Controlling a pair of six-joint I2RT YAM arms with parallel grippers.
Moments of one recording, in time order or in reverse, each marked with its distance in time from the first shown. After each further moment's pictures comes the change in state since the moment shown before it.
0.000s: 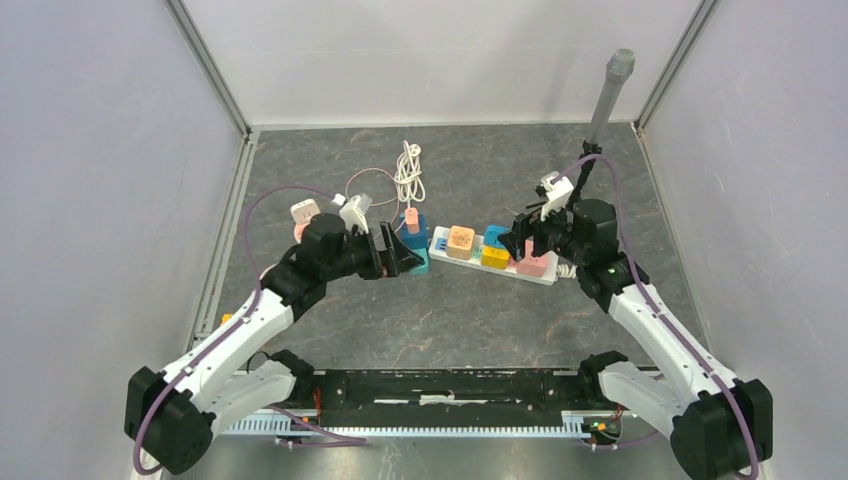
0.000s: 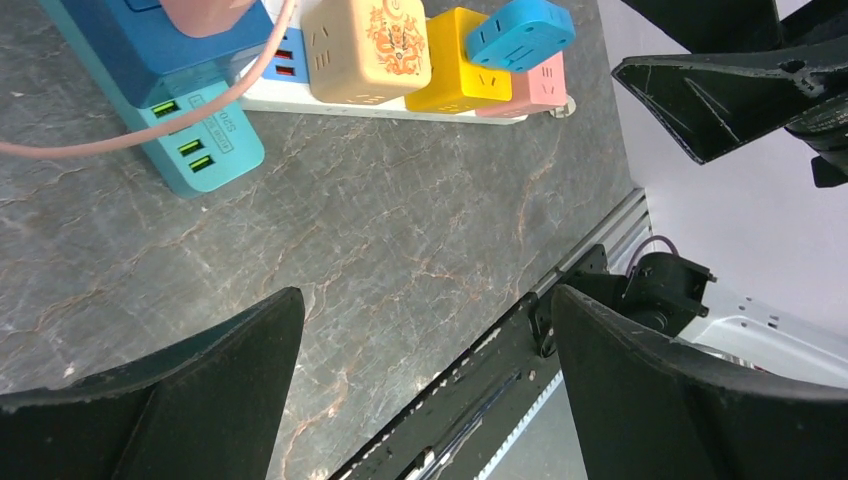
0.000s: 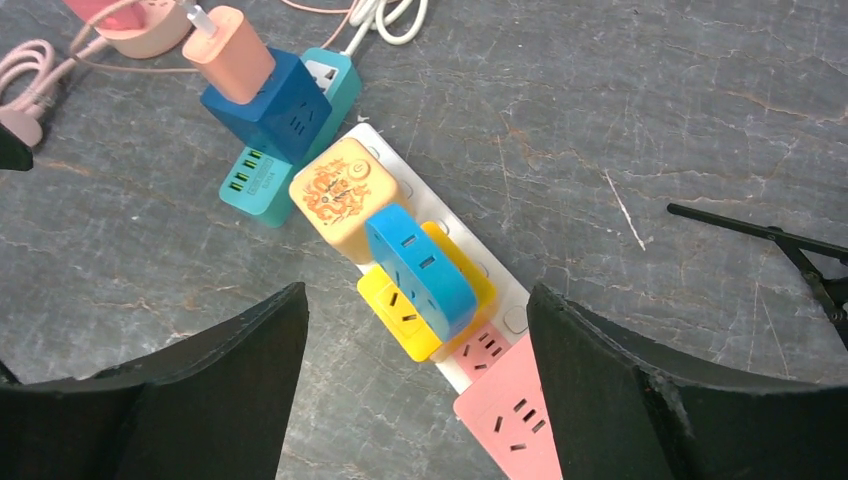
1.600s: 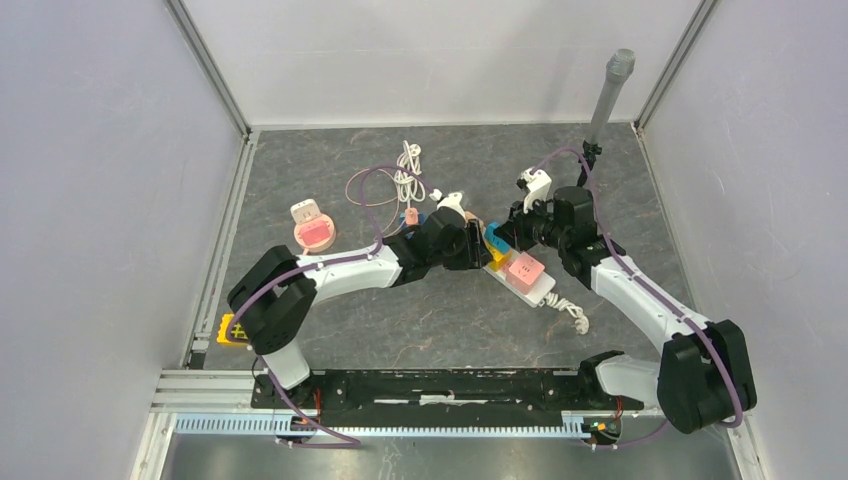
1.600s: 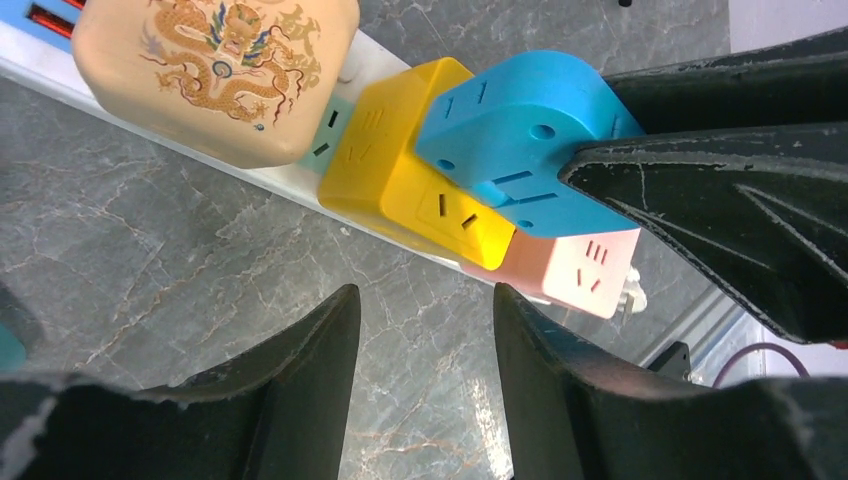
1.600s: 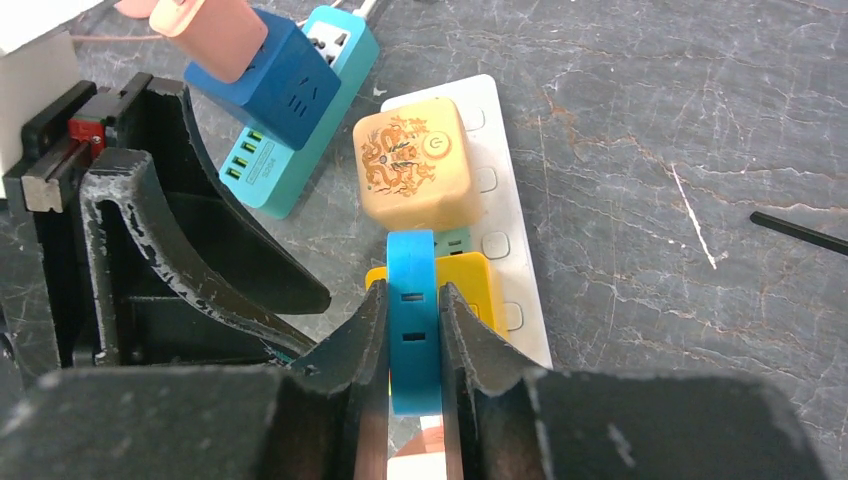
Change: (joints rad) left arm -0.394 0.768 0.380 0.247 -0.399 -0.114; right arm 0.008 0.256 0.053 0.079 -0.065 -0.018
